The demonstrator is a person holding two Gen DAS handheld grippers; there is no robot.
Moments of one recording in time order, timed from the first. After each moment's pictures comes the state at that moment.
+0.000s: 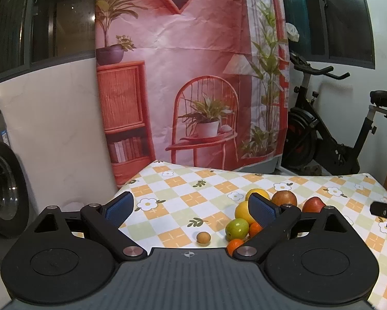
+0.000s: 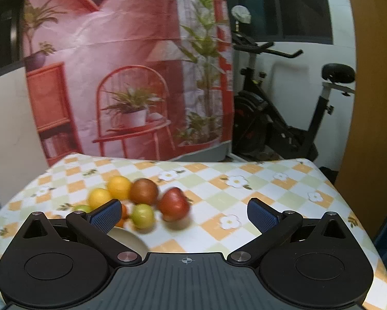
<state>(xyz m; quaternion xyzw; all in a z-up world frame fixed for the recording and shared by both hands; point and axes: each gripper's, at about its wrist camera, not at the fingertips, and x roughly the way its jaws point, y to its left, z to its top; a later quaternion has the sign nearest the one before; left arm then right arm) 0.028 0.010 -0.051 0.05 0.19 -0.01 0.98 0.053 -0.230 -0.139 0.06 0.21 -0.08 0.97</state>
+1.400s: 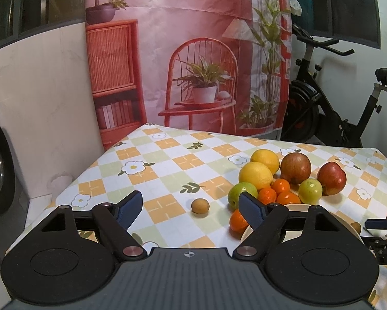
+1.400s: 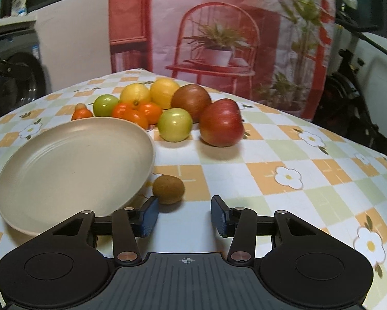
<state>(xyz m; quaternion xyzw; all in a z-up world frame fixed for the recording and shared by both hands) 0.071 0.015 -0.122 0.04 0.25 -0.02 0.97 0.109 -0.251 -0.264 -0.07 0.30 0.15 0.94</state>
